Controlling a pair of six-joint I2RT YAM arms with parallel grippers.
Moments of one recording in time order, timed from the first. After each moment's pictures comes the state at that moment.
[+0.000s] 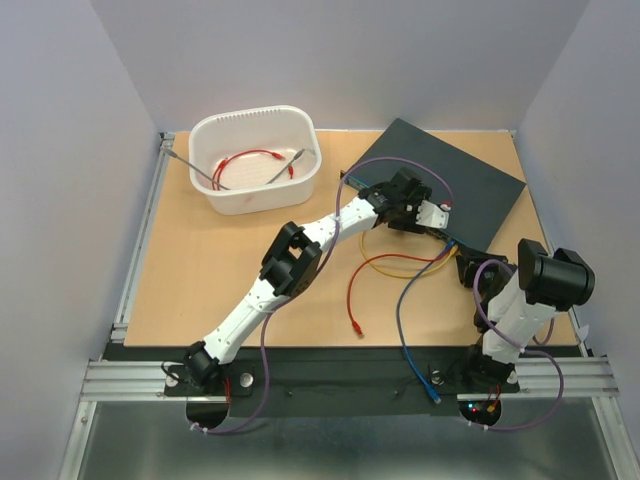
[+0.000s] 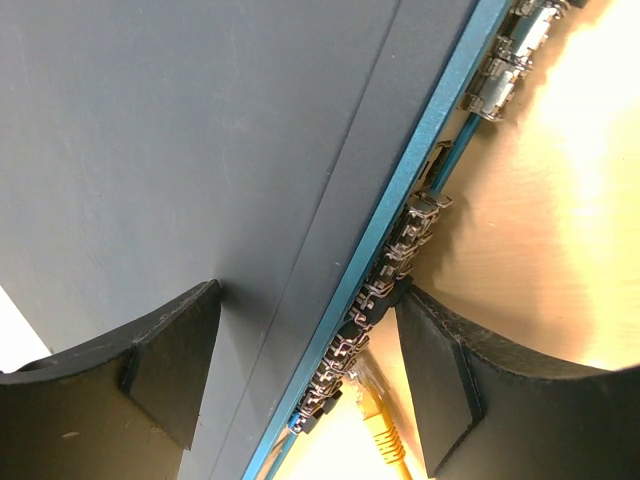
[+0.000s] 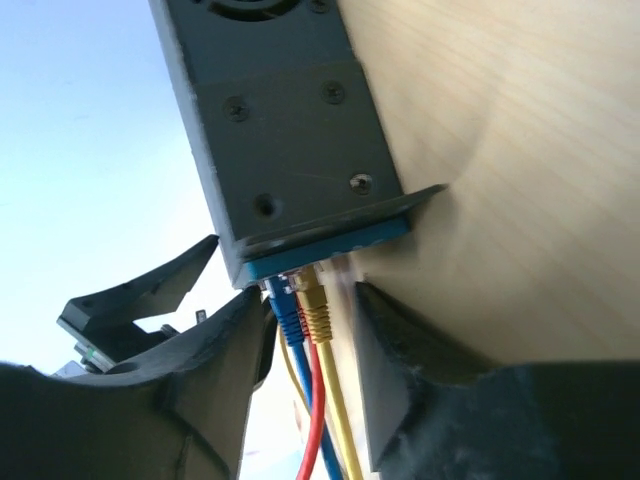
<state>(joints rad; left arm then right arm) -0.86 2.64 2.38 -0.44 0.14 1.04 -0.34 1.80 0.06 1.39 -0.23 1.44</state>
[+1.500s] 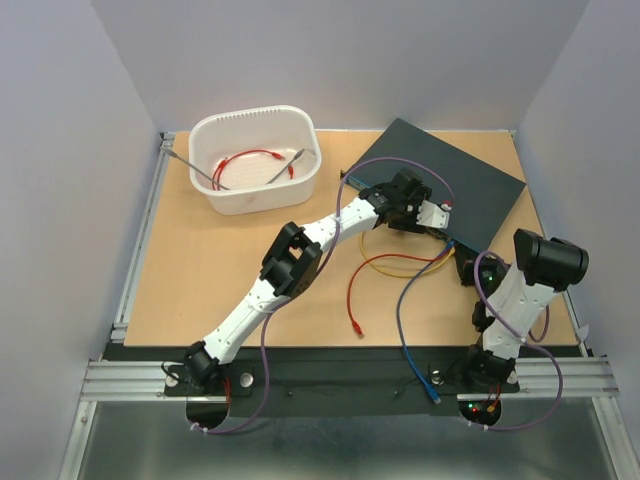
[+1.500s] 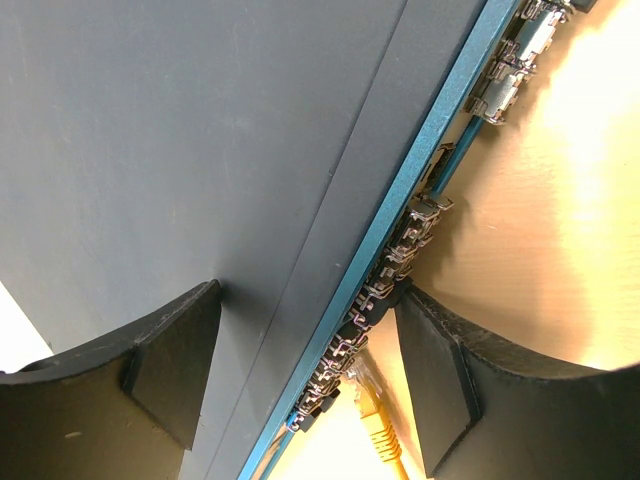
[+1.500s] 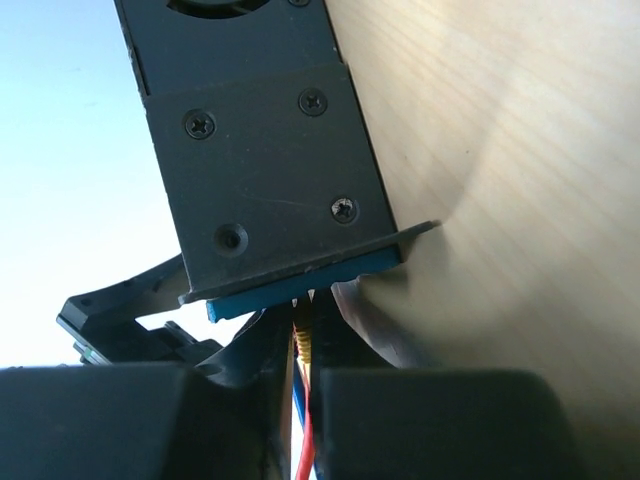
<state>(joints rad) -0.87 2.64 2.38 -0.44 0.12 1.02 -0.34 2.01 0.08 1.56 -0.28 1.47</state>
